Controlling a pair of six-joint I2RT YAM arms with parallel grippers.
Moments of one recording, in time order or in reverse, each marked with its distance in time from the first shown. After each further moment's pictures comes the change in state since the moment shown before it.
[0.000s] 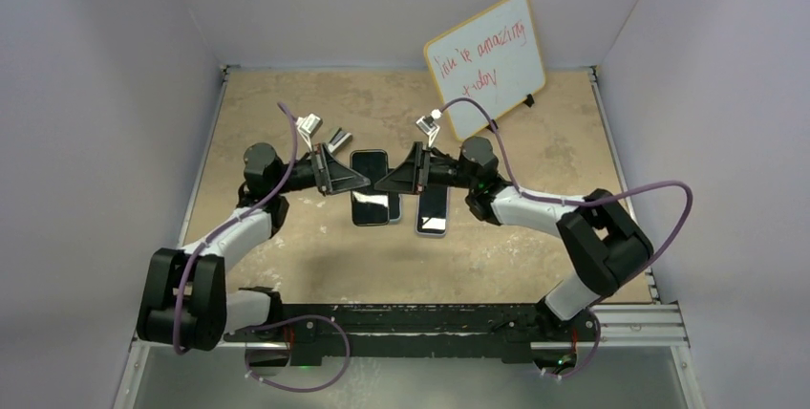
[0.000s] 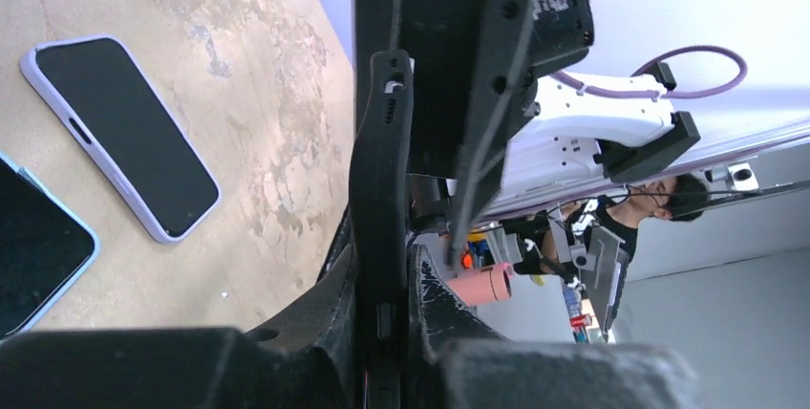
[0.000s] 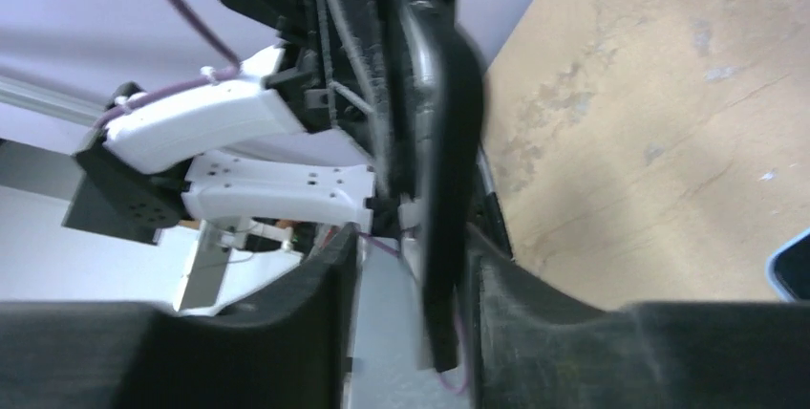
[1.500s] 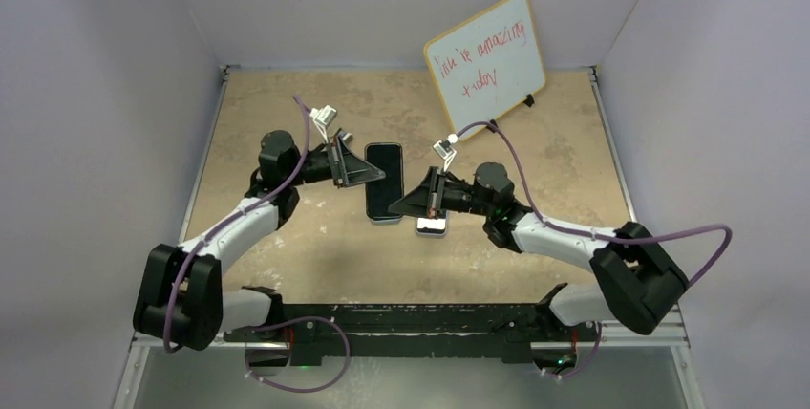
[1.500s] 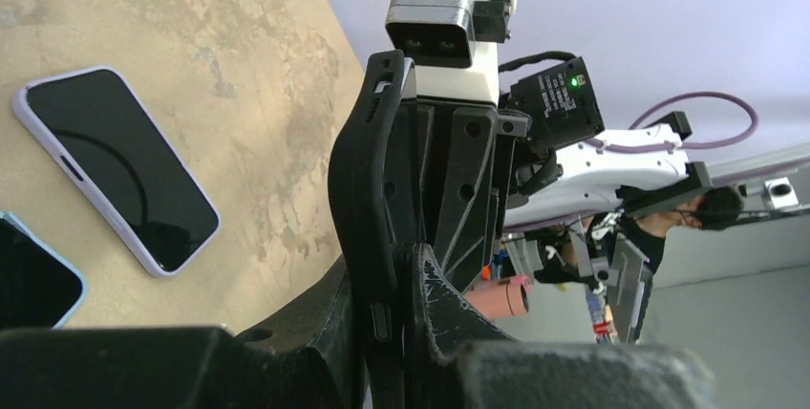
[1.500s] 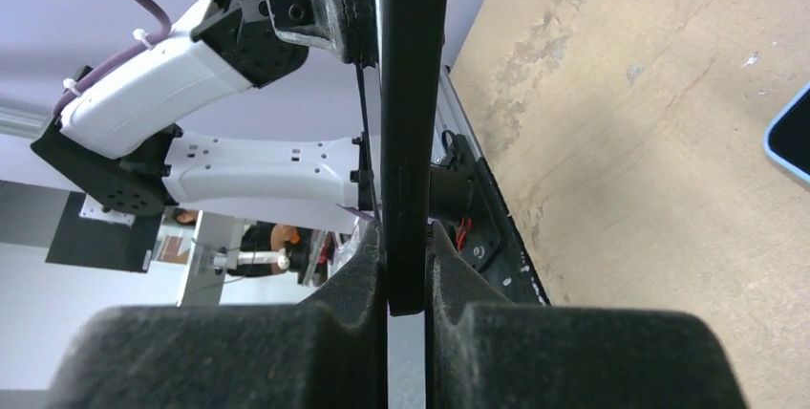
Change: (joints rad) left arm -0.111 0.036 0.083 -0.104 -0.166 0.076; right arm 0.034 -0.227 -0.226 -0.083 0.118 -0.005
